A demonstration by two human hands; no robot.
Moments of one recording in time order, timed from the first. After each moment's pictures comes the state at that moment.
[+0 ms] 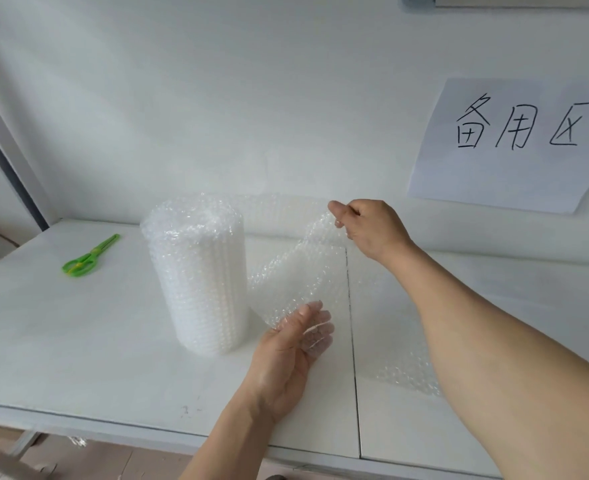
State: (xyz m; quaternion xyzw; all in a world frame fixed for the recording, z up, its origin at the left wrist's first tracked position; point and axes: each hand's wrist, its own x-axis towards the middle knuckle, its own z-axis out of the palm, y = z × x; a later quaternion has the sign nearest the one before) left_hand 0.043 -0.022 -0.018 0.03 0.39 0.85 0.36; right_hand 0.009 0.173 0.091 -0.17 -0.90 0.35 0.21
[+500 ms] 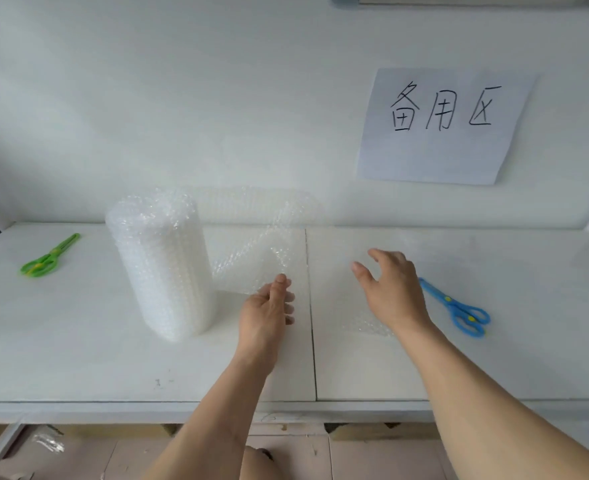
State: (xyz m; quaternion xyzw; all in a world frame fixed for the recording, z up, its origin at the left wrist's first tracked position) left_hand 0.061 0.003 -0.015 0.09 0.66 0.72 0.17; right_hand 0.146 0.183 0.007 -0.33 -0.89 0.21 0.24
